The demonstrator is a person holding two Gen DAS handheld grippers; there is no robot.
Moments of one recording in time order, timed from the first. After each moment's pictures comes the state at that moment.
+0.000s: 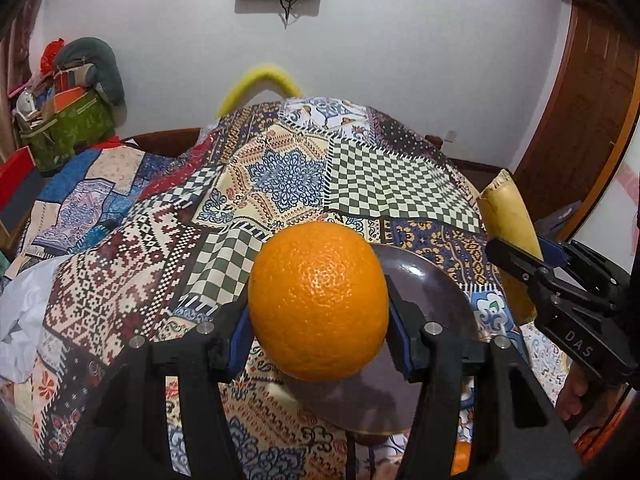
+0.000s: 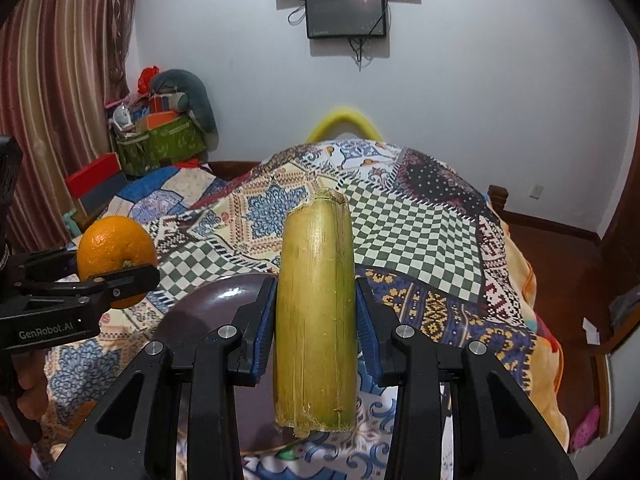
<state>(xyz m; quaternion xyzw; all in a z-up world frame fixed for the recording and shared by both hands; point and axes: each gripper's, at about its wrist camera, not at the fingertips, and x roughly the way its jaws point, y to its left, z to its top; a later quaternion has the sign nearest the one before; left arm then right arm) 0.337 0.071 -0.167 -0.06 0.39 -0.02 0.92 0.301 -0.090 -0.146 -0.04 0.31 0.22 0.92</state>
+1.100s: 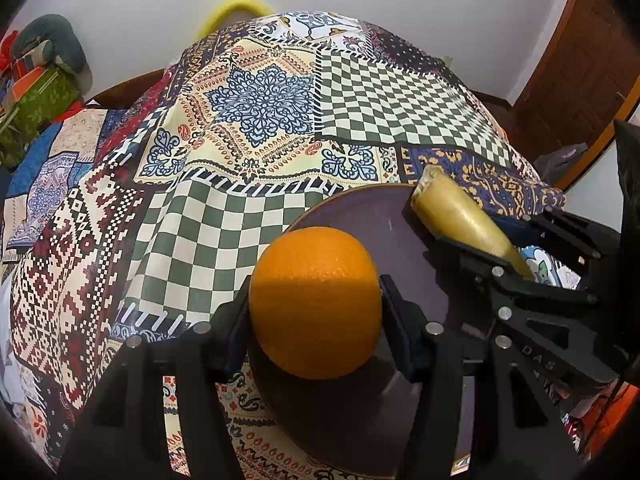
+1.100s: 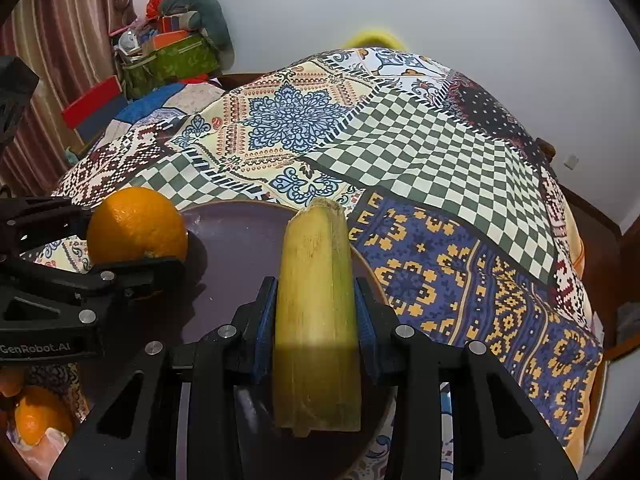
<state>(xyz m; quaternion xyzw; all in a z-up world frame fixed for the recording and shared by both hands) 0.403 0.066 -0.239 -0.03 0.50 -0.05 0.86 0.357 -0.058 -0.216 -0.10 0.44 0.26 0.86</state>
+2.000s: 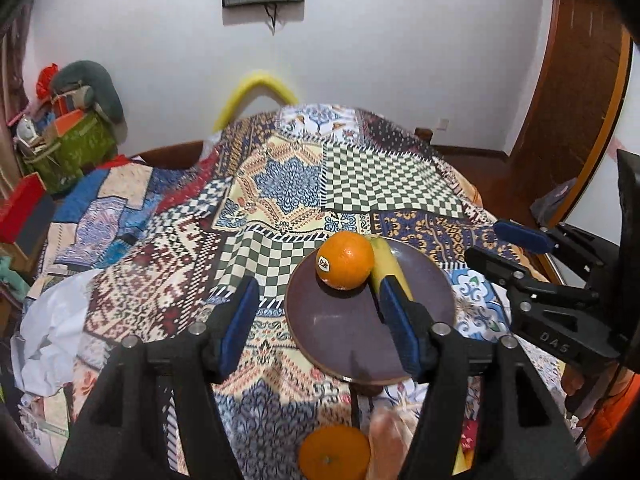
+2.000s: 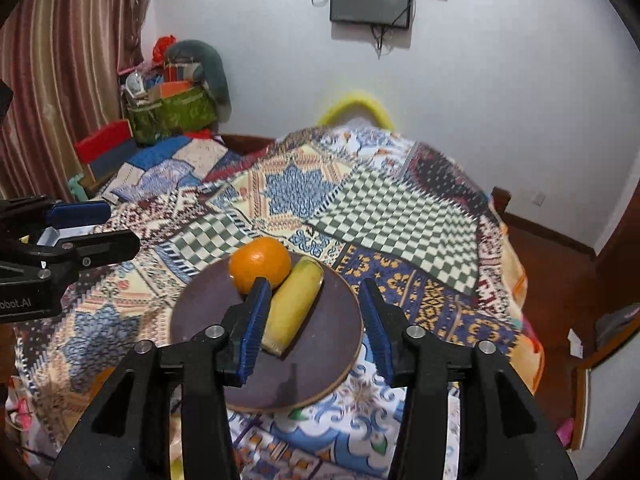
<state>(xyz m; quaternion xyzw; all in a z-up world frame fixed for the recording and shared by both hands) 0.285 0.066 -0.117 -0.02 0.39 -0.02 0.92 0.269 -0.079 -0.118 -0.10 0.34 0.24 0.91</state>
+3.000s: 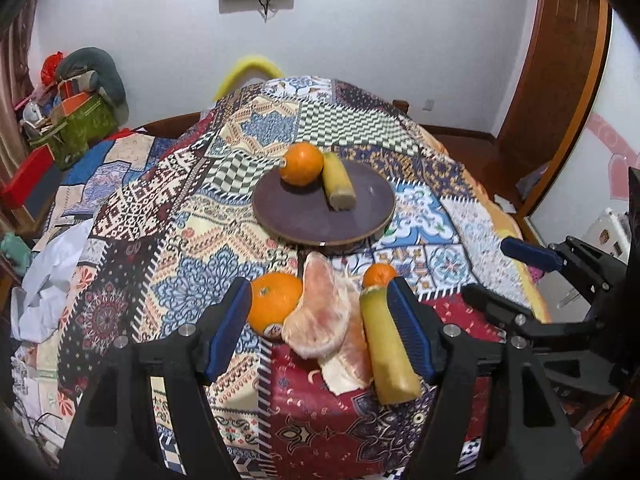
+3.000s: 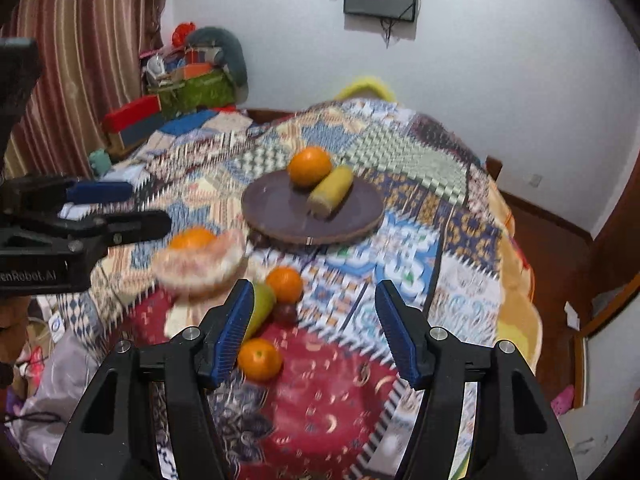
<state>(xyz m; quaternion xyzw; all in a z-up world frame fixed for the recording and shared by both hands) 0.150 0.015 -0.143 -0.01 0.41 -0.03 0.91 0.135 -0.109 -0.155 -0.11 0.37 0.24 0.89</state>
